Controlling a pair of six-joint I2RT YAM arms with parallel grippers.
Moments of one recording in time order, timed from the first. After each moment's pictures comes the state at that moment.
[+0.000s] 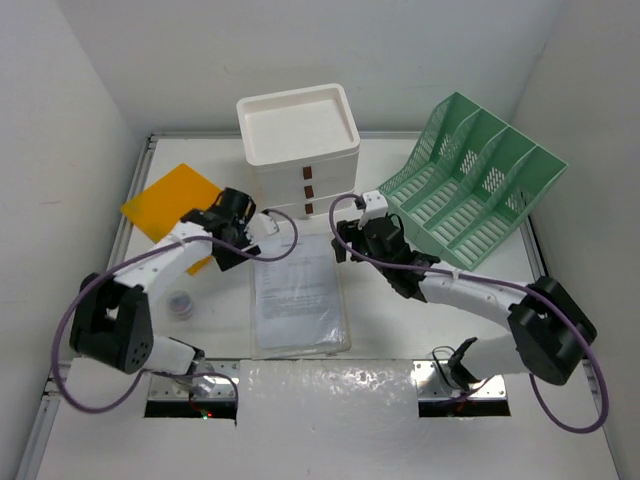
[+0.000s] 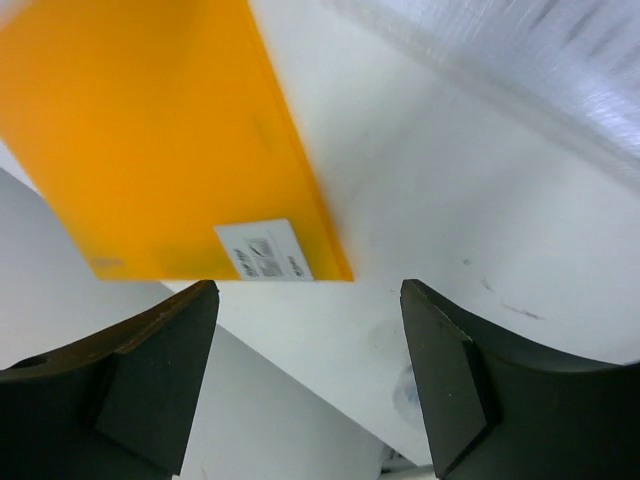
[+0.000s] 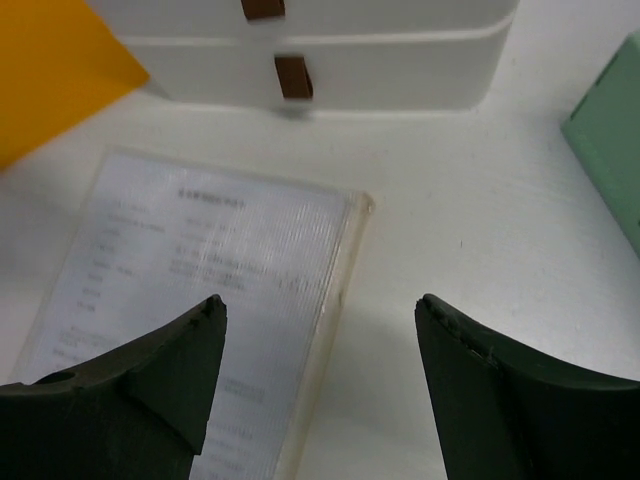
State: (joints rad) left arm -0.34 1.41 0.91 -0.67 -0.28 0.77; right arm 0.75 1.35 0.65 0.23 0.26 0.34
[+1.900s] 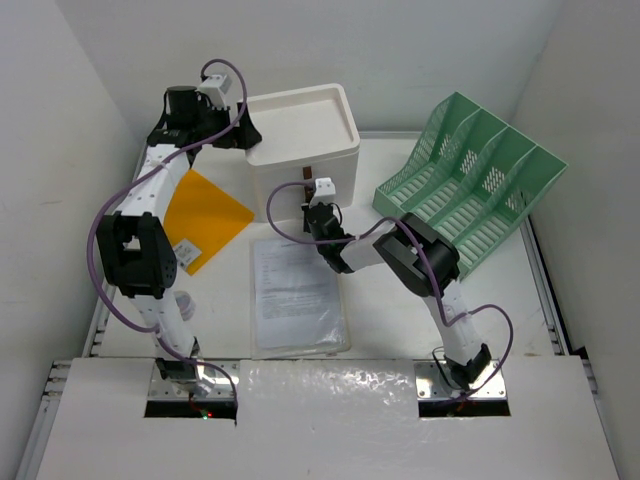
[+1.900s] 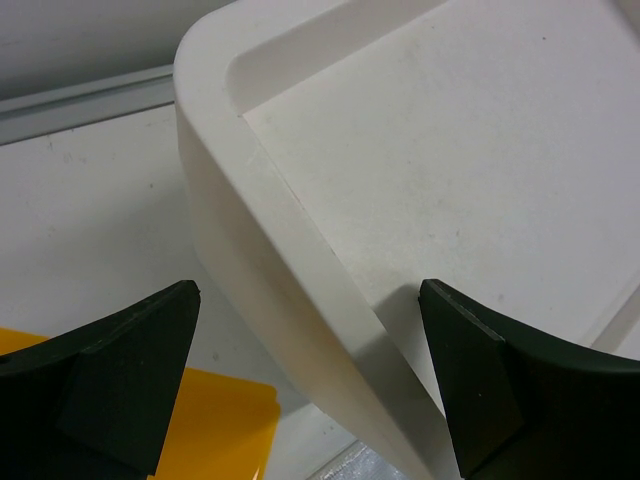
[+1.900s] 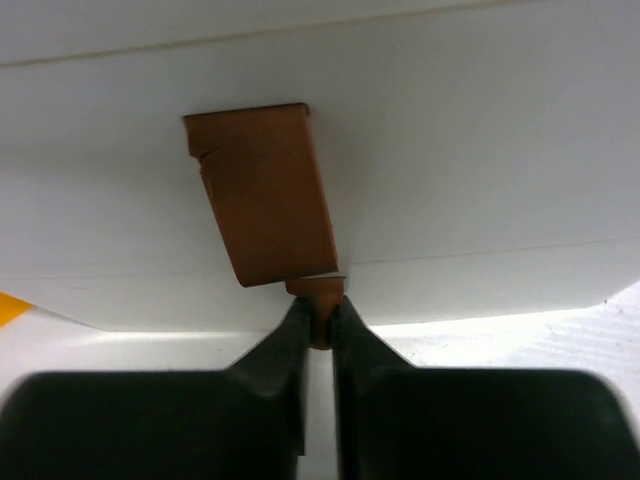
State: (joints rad) left arm -0.01 1.87 1.72 -0.37 0.48 -0.06; right arm 0.76 2.23 1.14 0.81 0.52 0.26
